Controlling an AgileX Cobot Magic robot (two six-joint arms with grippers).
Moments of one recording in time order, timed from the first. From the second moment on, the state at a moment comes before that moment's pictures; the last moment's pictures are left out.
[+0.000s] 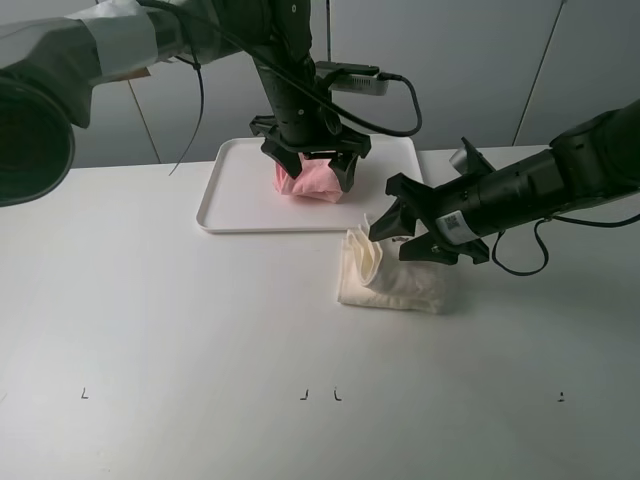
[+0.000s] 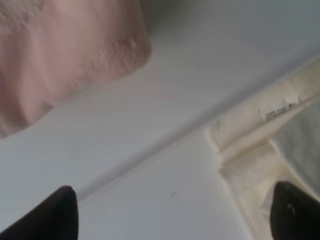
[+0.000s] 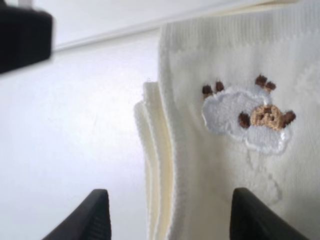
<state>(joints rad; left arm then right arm) -0.60 2.43 -2.27 -0.06 1.22 -0.06 0.24 1.87 -0.79 1.52 0.60 -0.94</state>
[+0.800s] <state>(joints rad) -0.59 2.43 -2.28 -0.09 1.22 0.03 -0.04 1.90 -0.80 1.38 0.75 -0.90</state>
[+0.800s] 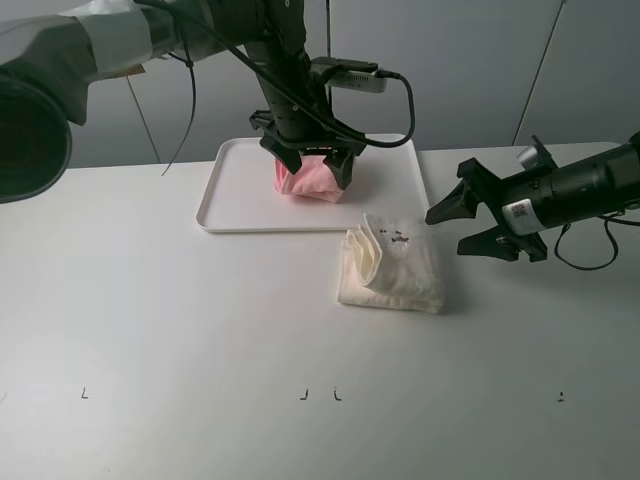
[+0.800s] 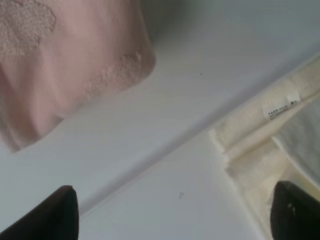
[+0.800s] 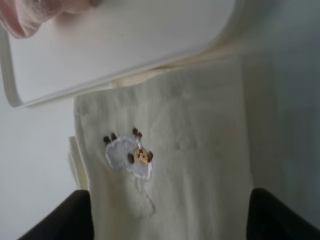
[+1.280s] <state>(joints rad) -0.59 2.43 -2.25 -0.13 1.22 0.06 -0.04 2.03 -0.88 1.32 0.79 -0.90</state>
